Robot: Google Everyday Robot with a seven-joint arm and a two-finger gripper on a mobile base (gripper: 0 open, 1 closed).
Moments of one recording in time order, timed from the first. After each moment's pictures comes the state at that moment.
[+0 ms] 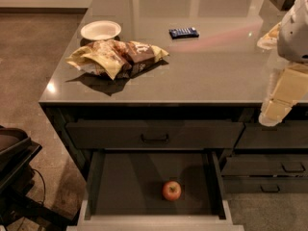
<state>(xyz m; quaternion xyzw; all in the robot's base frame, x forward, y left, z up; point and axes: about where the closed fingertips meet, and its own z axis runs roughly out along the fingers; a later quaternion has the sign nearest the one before) 0.438 -0.217 0.976 -0.60 0.78 -0.03 0.16</state>
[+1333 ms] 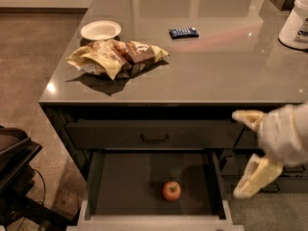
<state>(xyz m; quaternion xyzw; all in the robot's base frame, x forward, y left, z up) 0.387 -0.198 0.829 -0.62 0.73 0.09 0.27</state>
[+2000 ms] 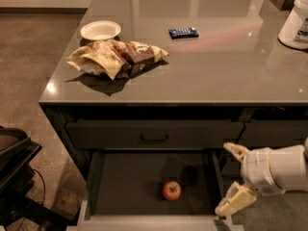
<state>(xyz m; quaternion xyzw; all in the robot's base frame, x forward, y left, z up) 0.378 -0.191 0.702 -0.55 0.77 0.15 0.29</state>
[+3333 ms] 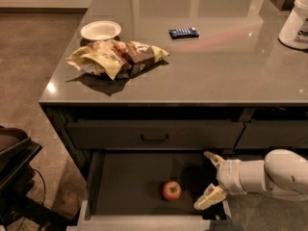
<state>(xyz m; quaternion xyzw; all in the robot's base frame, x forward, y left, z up) 0.437 -0.166 0.574 -0.53 0.74 0.21 0.36</state>
